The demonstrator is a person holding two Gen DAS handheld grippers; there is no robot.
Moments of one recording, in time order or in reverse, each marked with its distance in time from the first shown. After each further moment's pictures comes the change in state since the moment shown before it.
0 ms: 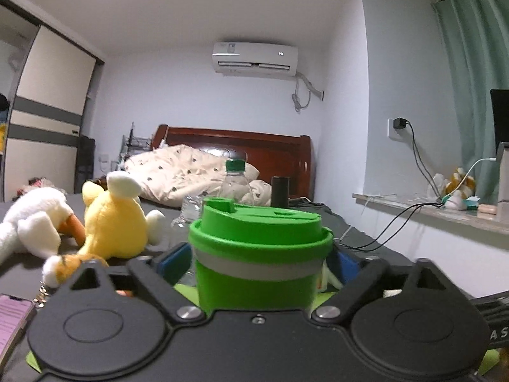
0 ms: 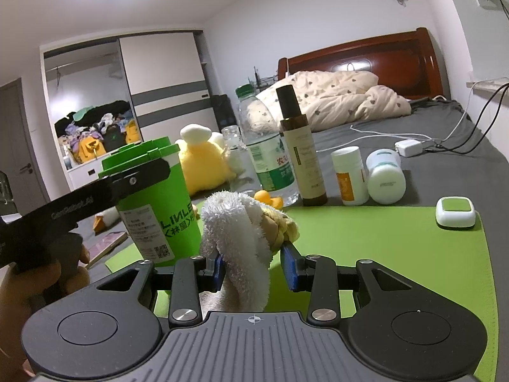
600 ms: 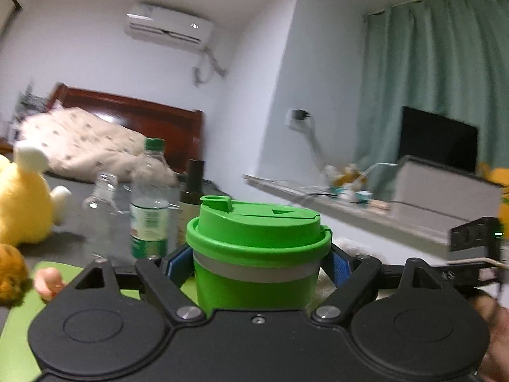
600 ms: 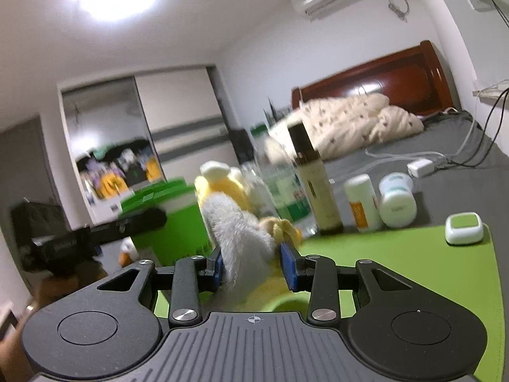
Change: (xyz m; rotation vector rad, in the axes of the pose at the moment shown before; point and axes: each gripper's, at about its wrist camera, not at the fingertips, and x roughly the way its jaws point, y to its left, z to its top) left arm 0.011 0.069 0.018 -0.050 0.109 -0.532; right arm -0.025 -0.010 0.005 0.063 -0.150 0.112
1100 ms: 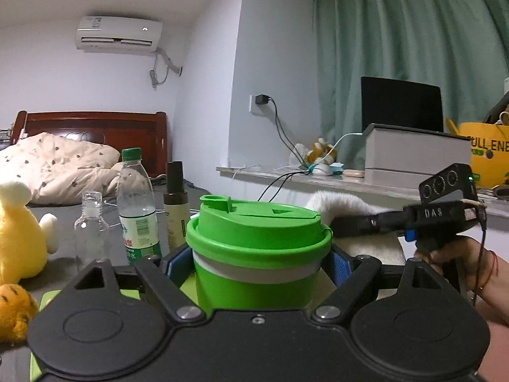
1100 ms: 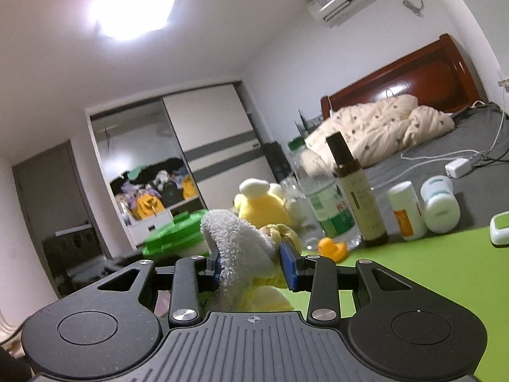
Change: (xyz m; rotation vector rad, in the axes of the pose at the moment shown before) left arm -0.016 0.004 -0.008 0.167 0.043 -0.084; right arm 0.008 0.008 0.008 0.060 -0.053 0.141
